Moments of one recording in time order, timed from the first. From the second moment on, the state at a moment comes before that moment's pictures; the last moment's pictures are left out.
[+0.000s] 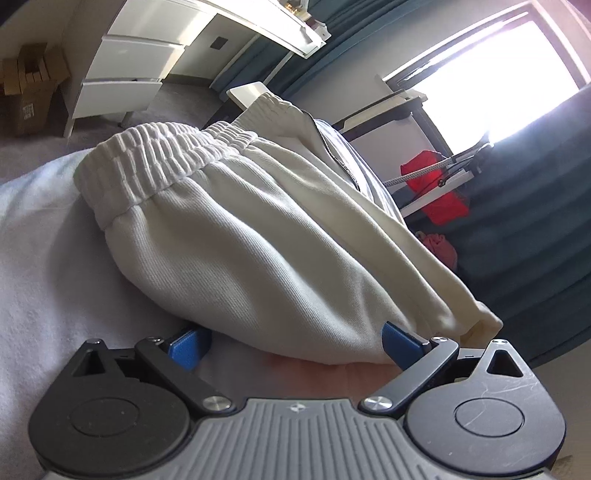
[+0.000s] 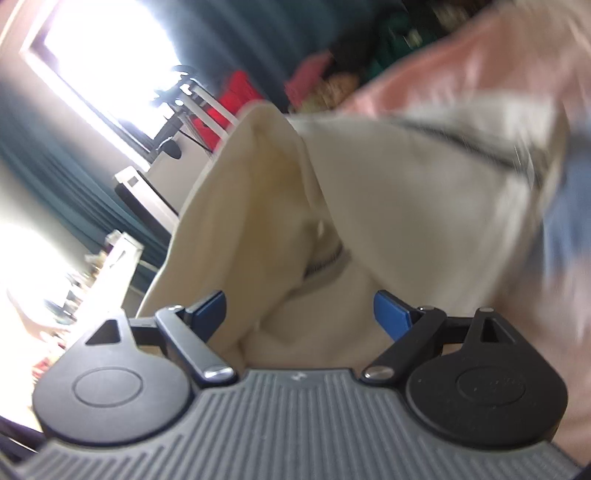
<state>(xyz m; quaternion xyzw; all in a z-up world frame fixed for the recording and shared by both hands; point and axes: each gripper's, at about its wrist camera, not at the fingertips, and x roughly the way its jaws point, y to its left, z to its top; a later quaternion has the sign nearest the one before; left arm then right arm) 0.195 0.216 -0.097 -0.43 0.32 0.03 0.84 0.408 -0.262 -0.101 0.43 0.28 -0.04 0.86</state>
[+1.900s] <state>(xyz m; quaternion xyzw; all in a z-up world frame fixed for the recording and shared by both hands) 0.108 0.325 -0.063 -0.55 0.26 0.03 0.79 0.059 -0.531 0.019 0.34 0.10 -0.30 0.89</state>
